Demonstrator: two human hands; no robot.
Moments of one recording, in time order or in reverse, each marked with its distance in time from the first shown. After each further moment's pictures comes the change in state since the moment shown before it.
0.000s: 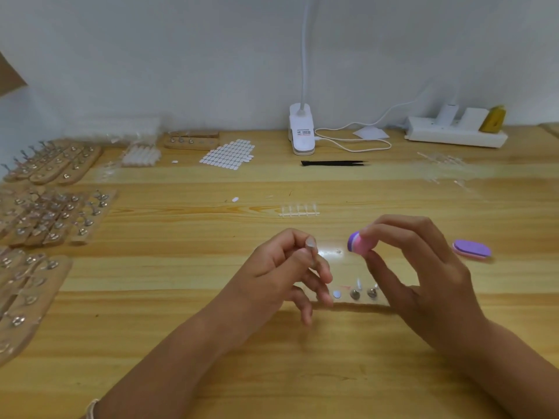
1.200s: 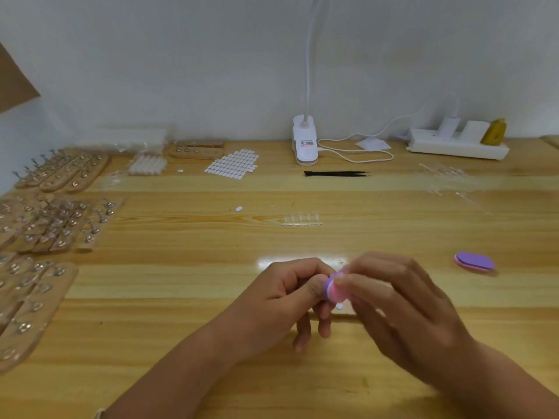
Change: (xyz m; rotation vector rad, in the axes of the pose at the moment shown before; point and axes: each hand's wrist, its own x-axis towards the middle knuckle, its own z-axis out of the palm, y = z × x) left_hand -0.005 0.005 0.006 0.189 -0.113 0.018; right_hand -0.005 -0.012 0.006 -0.039 -0.079 -0.218
